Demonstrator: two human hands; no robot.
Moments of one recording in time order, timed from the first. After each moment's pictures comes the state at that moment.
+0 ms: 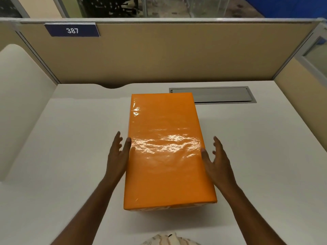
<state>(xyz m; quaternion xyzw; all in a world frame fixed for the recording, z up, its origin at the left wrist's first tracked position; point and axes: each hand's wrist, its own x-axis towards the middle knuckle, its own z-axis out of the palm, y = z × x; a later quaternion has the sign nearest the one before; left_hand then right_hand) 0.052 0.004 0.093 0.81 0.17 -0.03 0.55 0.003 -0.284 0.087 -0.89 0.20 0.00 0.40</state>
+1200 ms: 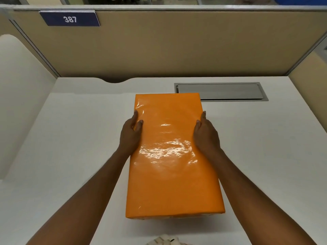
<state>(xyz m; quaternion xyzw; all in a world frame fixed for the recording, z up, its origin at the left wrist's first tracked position) 0.147 -0.009 0.068 0.86 0.07 -0.03 0.50 0.129 -0.257 0.071 -0.95 0.16 -0.02 0.28</state>
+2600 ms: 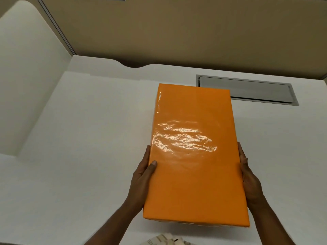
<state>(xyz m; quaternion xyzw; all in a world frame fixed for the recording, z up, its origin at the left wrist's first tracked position) 0.008 0.006 0.065 0.62 0.21 -0.16 0.74 0.019 -0.292 0.056 -0.58 0.20 0.14 0.78</state>
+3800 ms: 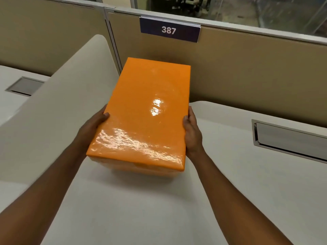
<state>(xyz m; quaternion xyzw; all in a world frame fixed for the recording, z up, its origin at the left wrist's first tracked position) 0.241 0.364 0.080 0.65 0.12 -0.07 0.75 0.299 0.064 0.056 -0.61 0.03 0.12 0.78</state>
